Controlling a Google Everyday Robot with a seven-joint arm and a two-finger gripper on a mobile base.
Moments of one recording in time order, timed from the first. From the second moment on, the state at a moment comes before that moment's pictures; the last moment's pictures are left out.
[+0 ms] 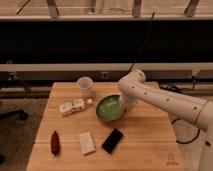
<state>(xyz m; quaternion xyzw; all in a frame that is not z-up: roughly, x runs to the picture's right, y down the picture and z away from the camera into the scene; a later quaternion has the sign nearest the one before) 0.129 0.122 0.832 -0.27 -0.16 -0.50 0.81</state>
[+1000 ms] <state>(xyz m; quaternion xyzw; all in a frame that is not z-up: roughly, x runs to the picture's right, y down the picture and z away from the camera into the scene) 0.165 0.051 0.861 -0.26 -0.10 -0.47 0.84</state>
